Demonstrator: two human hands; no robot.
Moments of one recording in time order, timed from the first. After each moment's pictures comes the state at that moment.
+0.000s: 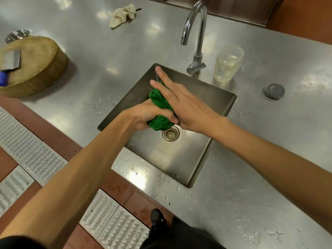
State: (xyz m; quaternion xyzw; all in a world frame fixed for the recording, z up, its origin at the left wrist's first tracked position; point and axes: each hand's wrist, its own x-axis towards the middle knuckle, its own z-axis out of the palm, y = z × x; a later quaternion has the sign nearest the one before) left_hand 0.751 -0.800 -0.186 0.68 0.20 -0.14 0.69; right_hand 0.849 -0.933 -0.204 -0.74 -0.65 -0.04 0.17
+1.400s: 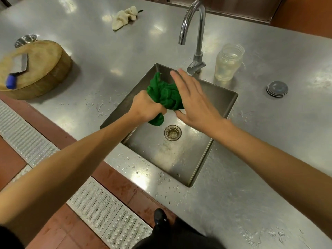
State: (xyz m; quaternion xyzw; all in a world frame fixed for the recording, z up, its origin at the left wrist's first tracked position) left_hand 0.768 -0.782 -0.217 0.87 0.30 0.02 0.38; right_hand 0.864 -0.950 -0.223 -0.81 -0.53 -0.04 0.23
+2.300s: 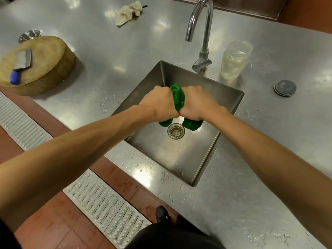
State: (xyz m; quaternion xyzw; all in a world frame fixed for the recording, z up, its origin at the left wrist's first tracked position) left_hand 0.781 -0.801 -0.193 0.95 0.20 -0.08 0.21; right_hand 0.874 -0.920 -0.212 -0.86 -0.43 0.17 0.20
